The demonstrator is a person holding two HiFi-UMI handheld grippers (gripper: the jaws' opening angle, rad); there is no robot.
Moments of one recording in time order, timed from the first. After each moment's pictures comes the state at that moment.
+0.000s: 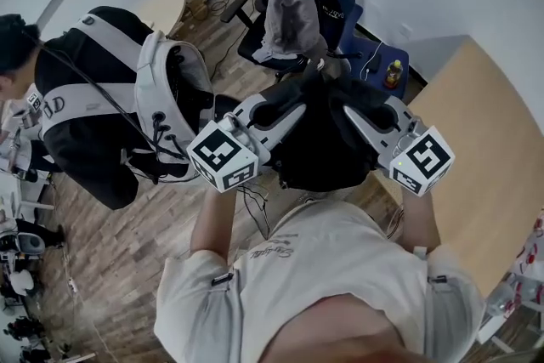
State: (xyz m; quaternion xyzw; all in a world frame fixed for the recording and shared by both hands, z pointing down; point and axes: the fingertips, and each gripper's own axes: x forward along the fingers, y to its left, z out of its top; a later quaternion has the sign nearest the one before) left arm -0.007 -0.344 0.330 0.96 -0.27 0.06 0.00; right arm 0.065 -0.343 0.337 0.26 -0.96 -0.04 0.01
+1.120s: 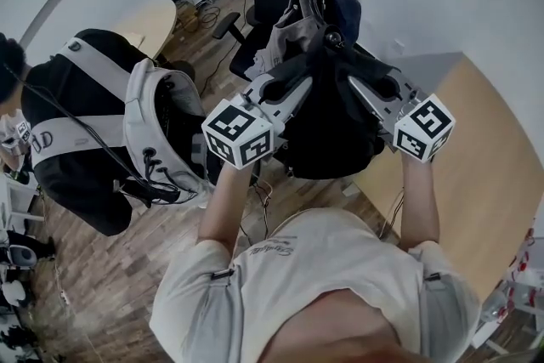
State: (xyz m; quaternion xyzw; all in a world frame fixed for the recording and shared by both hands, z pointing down) left arm -0.006 -0.460 0.302 0.95 -0.31 0.01 0.03; right arm 0.071 -0.466 0.308 0.29 -0.96 -0.04 0.01
